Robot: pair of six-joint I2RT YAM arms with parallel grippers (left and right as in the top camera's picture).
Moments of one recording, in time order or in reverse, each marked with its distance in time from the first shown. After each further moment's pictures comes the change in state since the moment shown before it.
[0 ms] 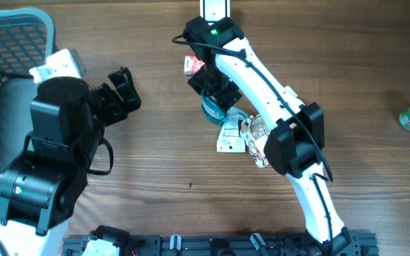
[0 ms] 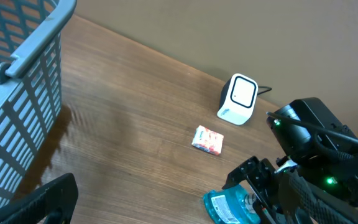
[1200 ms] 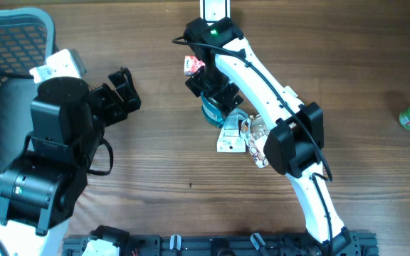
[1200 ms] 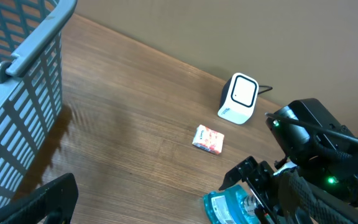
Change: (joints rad) left arm 0.000 0.000 0.000 -0.004 0.000 0.000; right arm 0.000 0.003 0.000 -0.023 -0.051 0.005
